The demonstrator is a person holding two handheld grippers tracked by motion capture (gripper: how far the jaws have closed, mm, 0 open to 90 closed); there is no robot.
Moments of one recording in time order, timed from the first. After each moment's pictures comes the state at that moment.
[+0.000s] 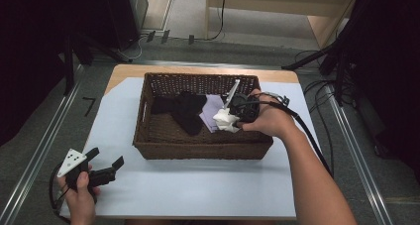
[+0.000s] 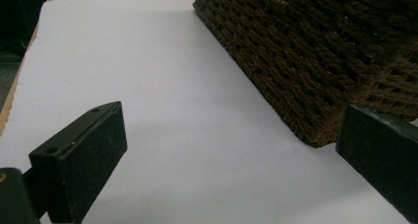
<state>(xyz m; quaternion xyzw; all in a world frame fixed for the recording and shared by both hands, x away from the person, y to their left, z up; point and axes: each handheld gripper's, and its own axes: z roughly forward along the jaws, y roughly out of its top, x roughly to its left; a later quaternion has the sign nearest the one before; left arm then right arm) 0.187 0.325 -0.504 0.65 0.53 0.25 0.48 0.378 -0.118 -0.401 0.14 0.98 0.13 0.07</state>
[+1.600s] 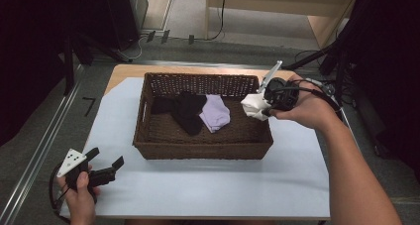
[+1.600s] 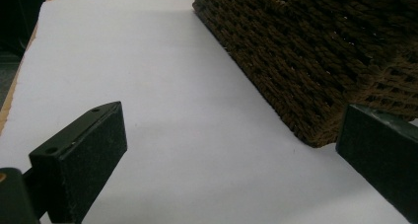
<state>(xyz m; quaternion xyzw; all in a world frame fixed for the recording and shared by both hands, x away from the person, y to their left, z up) 0.187 0.326 -0.504 0.65 0.53 0.25 0.48 0.369 -0.194 -0.335 0.20 0.97 0.14 0.10</state>
